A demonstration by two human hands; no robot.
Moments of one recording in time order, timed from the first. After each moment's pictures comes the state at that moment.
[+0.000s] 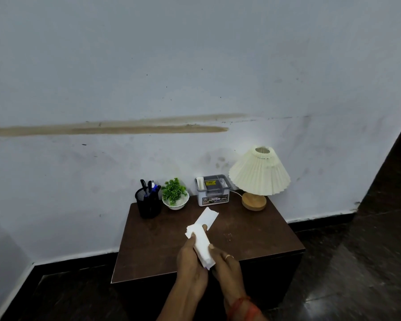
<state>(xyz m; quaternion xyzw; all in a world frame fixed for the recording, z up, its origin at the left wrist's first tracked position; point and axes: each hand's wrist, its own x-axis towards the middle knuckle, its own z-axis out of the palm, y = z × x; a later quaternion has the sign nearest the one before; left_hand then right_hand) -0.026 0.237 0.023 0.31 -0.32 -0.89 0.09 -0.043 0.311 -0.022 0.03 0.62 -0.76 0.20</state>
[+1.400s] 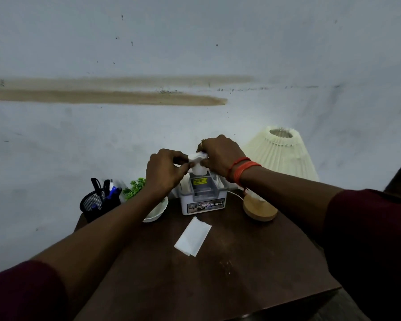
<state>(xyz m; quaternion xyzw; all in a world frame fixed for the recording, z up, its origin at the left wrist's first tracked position) -0.278 0.097 0.038 0.08 -0.89 -0.33 0.29 -0.353 0.243 0.077 -0.37 0.91 -0.11 -0.16</state>
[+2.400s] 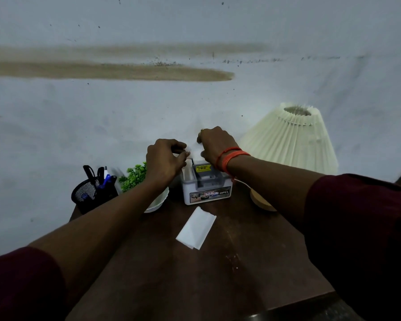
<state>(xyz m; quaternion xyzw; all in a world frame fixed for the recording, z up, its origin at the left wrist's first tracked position) -0.306 0.081 -0.003 0.10 -0.87 -0.37 0.30 -0.381 0.214 0.035 -0.31 0.94 -0.10 -0.12</state>
